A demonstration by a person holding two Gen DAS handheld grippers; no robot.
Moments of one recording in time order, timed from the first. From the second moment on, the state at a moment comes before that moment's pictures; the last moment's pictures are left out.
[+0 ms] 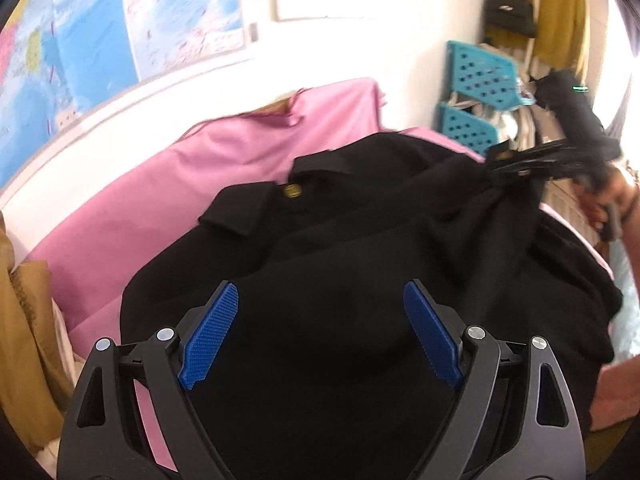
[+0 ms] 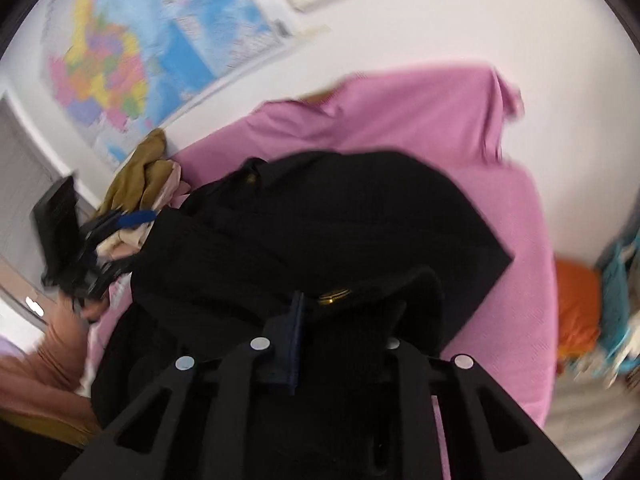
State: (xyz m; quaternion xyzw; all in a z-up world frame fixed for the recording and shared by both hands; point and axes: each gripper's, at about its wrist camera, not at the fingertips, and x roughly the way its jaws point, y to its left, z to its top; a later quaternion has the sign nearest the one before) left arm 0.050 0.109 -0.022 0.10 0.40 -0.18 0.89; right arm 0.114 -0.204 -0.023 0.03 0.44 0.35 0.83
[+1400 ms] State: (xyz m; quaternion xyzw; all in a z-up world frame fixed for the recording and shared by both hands) left arm 0.018 0.173 -0.056 0.04 0.43 -0.02 0.90; right arm 0.137 -0.205 -0.052 0.03 0.43 0.26 0.86
